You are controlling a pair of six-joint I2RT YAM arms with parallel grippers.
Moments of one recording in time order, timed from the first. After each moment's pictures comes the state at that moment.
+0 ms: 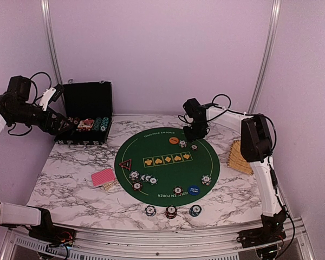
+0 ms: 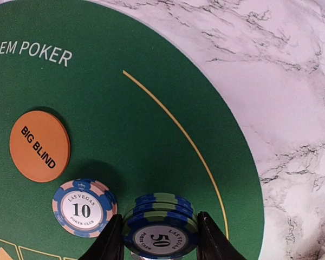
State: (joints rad) left arm 0.01 1.14 1.40 -1.07 0.51 0.41; right arm 0.48 2.40 2.08 -0.84 0.18 0.17
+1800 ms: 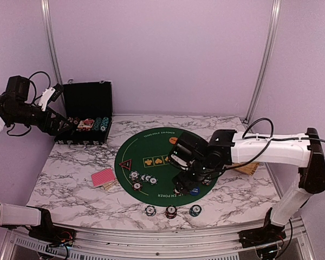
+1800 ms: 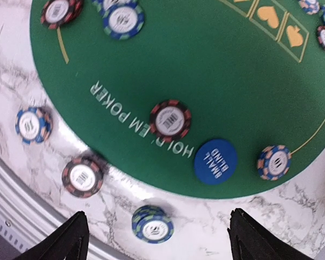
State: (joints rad) left arm 0.01 1.13 1.40 -1.07 0.52 0.43; right arm 1.06 1.63 1.29 -0.91 0.17 0.34
